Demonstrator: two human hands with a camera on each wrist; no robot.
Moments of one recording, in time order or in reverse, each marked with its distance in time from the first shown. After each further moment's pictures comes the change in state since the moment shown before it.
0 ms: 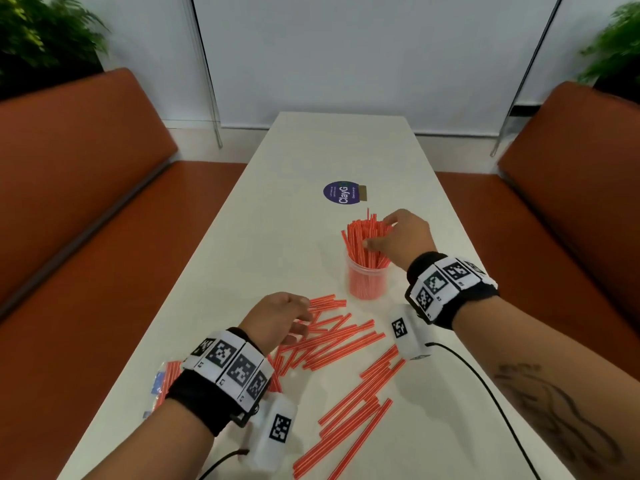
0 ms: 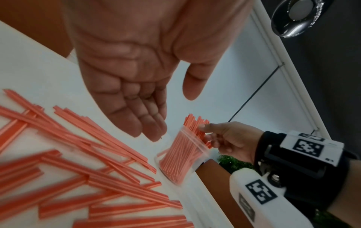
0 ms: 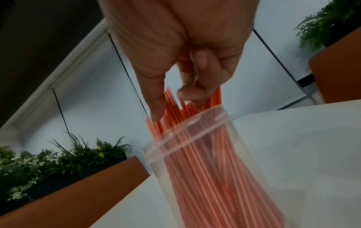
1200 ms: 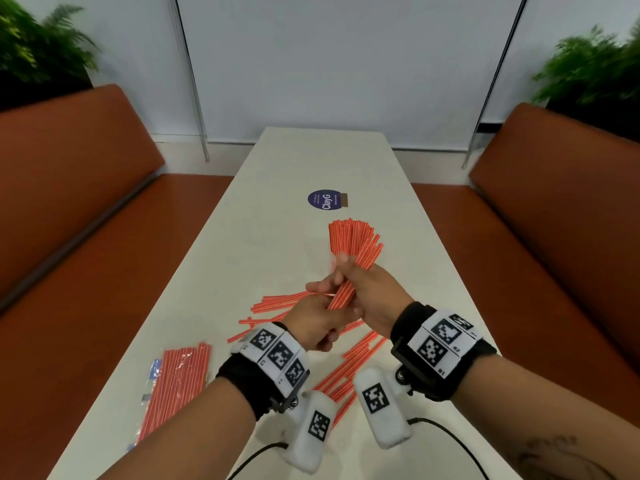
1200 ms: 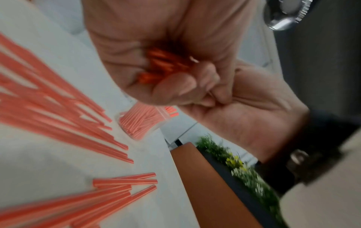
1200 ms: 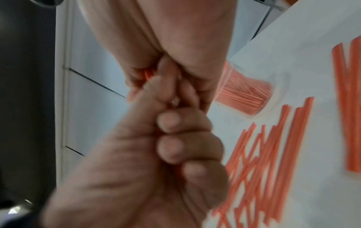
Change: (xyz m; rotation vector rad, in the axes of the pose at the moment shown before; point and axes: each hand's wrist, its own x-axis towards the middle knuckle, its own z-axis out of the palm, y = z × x) left_hand -0.027 -0.005 0.056 -0.017 -0.290 0.159; right_hand -0.118 0.000 0.004 0.876 -0.469 -0.048
